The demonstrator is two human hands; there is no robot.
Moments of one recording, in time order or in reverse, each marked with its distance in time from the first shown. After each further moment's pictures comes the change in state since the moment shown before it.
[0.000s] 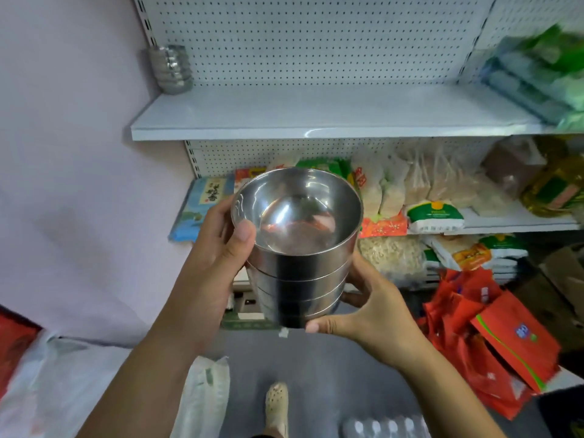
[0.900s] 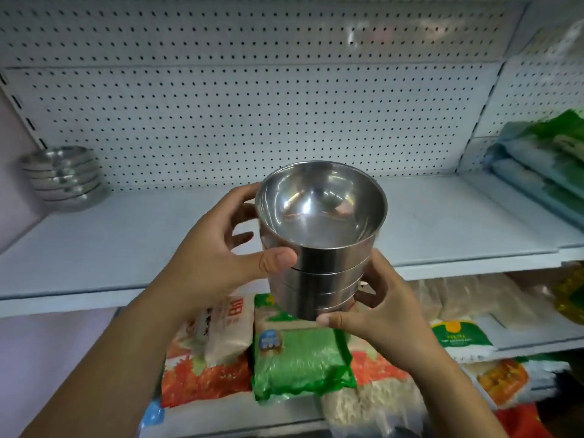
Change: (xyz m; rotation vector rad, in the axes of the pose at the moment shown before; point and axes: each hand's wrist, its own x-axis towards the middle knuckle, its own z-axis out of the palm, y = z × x) left_hand 0.475 -0.038 0.059 0.258 -0.228 0.129; right_hand 0.404 0.058 -0.188 0.006 0.188 -0.112
